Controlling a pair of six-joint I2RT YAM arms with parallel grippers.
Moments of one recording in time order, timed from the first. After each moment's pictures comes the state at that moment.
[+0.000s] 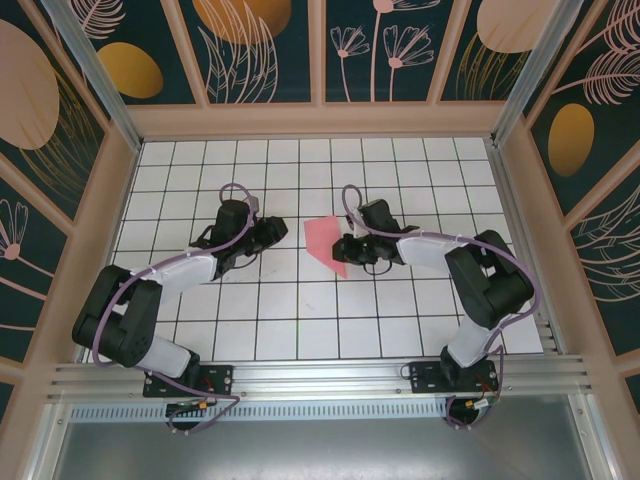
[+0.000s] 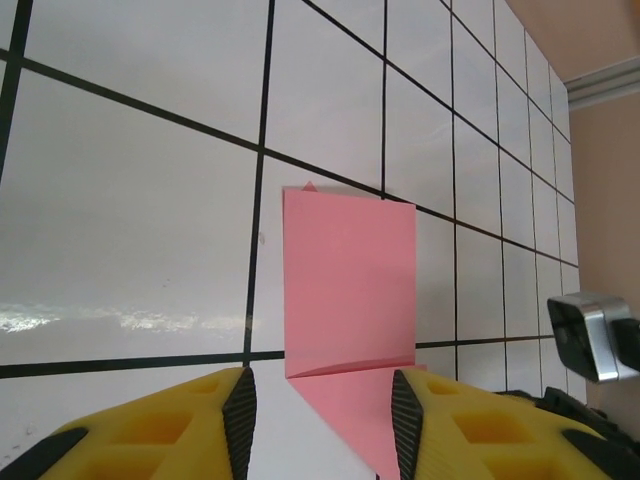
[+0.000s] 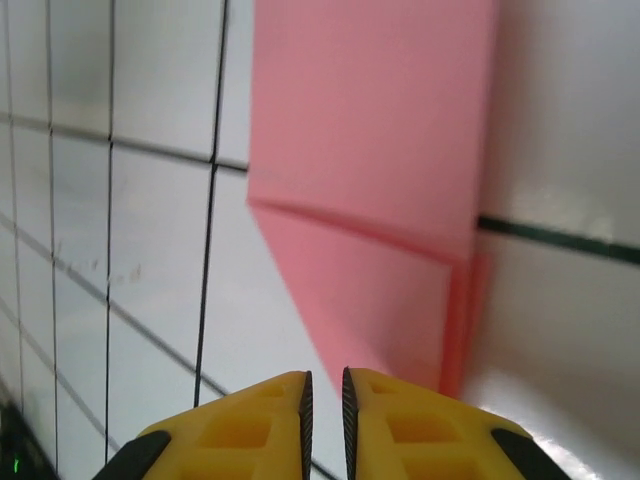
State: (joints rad) left arm -0.41 1.49 0.69 0.16 0.29 -0.89; right arm 0.56 1.71 0.87 -0.08 -0.44 0.62
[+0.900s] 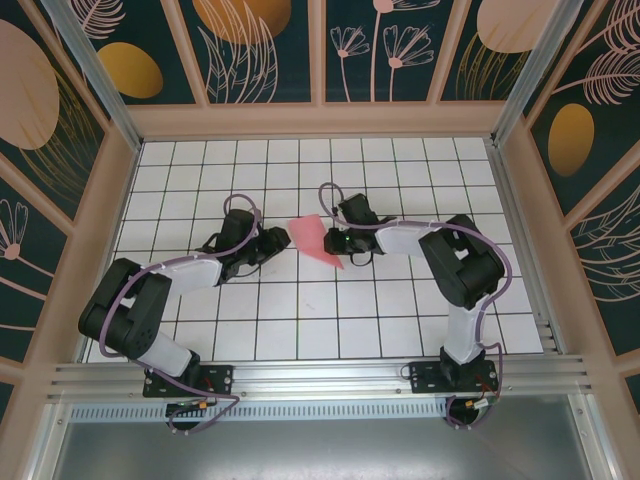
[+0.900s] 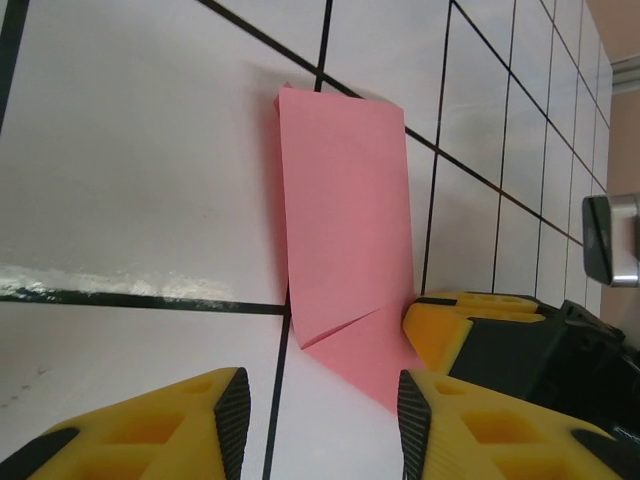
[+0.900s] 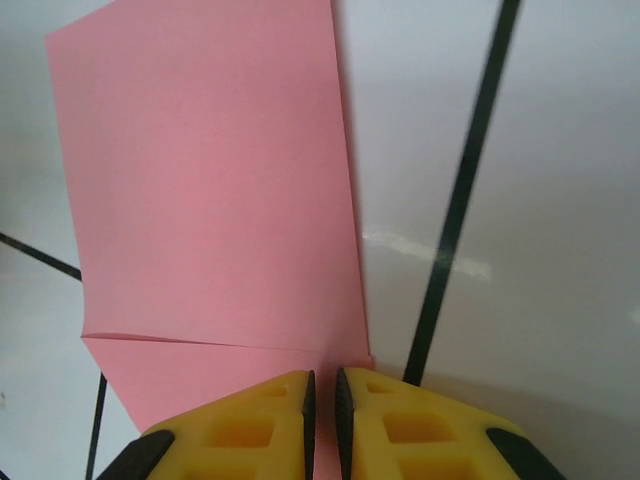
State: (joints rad) left arm -0.44 1.54 0.63 0.21 0.29 -0.96; right arm 0.62 1.90 1.04 -0.09 -0.25 0.46
